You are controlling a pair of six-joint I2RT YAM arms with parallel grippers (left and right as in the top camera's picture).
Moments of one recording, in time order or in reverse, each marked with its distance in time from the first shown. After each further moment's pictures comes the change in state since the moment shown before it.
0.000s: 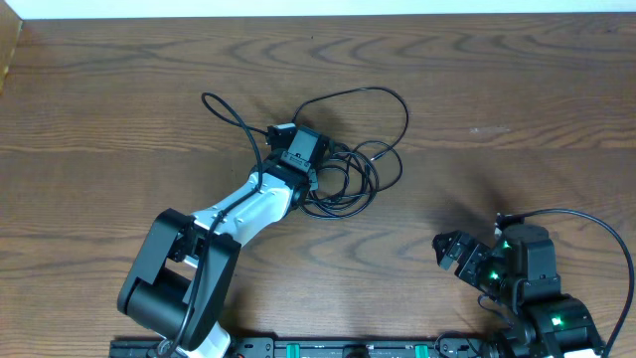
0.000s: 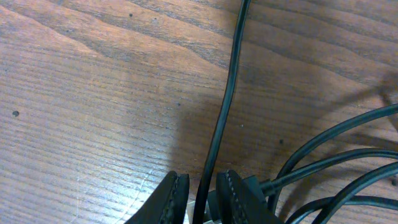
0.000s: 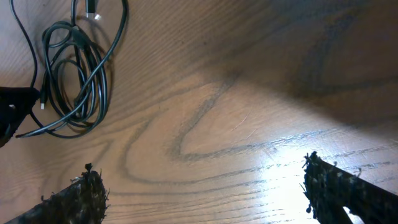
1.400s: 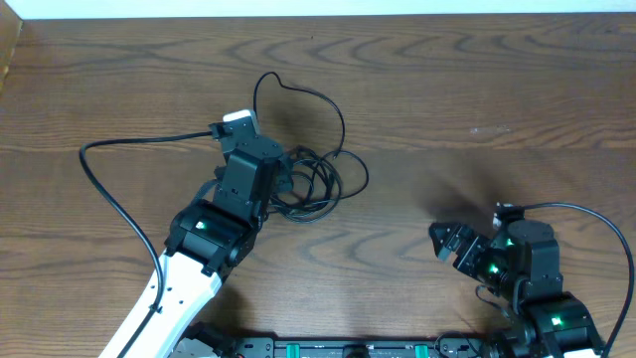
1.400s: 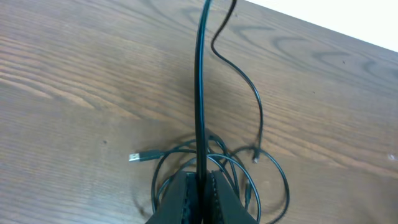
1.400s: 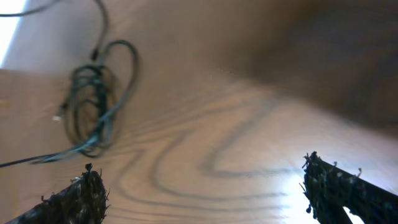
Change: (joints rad) left arm 0.006 -0.657 -0.002 -0.233 0.027 -0.003; right arm 0.000 0.000 -0.004 0.149 -0.053 0.003
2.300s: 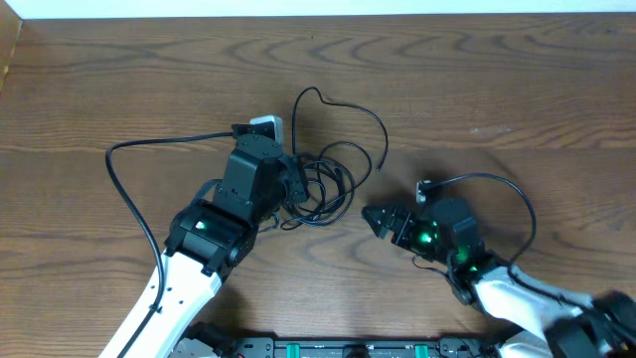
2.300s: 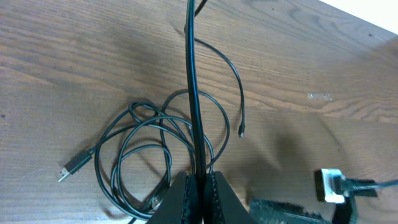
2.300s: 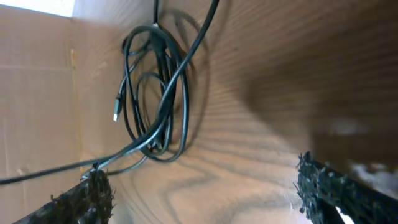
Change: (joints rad) left arm 0.001 0.000 0.000 0.000 0.325 0.000; right arm 0.311 0.838 -0.153 1.197 -0.100 0.278
